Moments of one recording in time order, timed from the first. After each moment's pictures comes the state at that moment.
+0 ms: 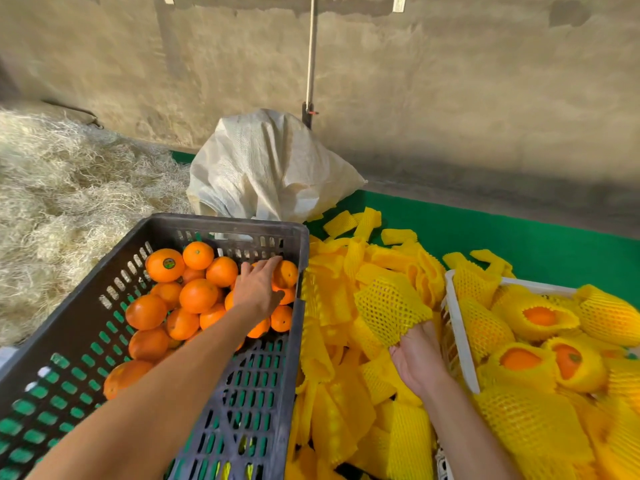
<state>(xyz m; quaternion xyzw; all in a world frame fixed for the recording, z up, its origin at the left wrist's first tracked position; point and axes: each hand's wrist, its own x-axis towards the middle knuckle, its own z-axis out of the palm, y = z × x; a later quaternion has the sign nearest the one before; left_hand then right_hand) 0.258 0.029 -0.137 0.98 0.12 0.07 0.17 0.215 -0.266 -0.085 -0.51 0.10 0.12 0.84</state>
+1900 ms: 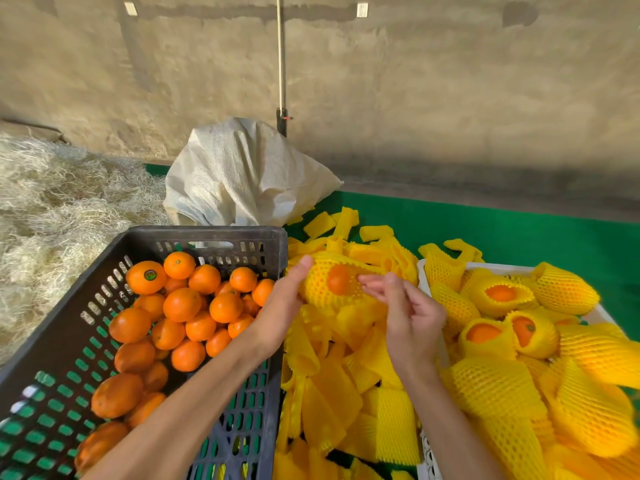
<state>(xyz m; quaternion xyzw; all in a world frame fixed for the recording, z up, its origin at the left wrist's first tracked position) 0.179 -0.077 -0.036 0.67 -0.01 -0.04 0.74 0.183 -0.270 -0.040 -0.68 -0.14 -0.24 0.68</state>
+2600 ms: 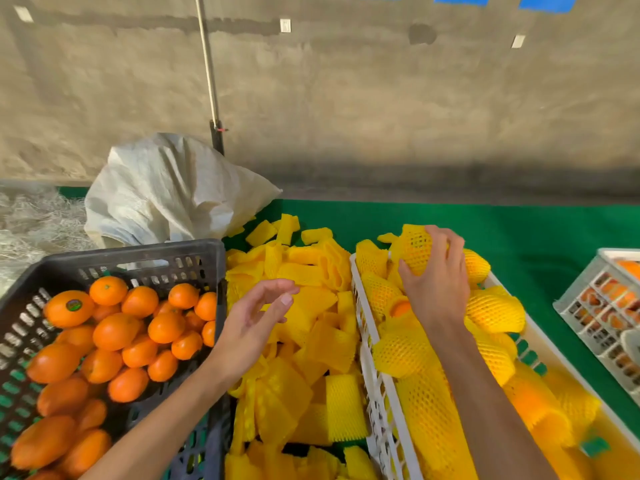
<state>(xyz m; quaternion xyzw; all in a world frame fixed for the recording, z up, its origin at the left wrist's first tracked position) 0.150 -0.115 -0.042 0.73 -0.13 0.06 0.67 0.214 -0.412 -0.013 -0.91 0.06 -0.35 0.22</state>
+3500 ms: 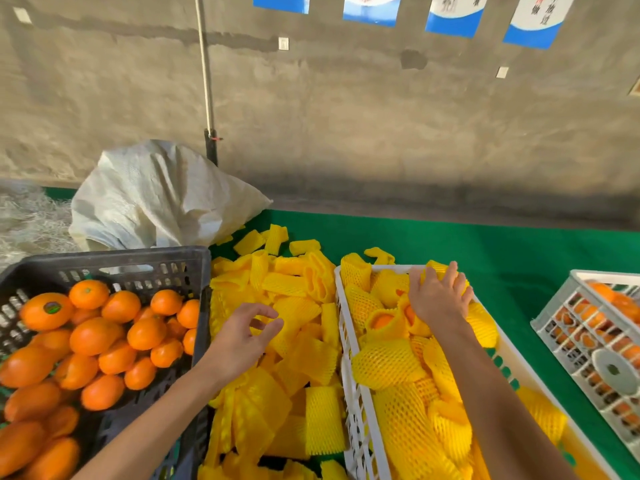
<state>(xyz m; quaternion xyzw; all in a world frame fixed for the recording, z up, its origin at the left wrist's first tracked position) 0.167 -0.126 -0.061 0.85 -0.03 0.02 0.52 0.245 -0.470 -0.021 -0.97 0.20 -0.06 0.12</state>
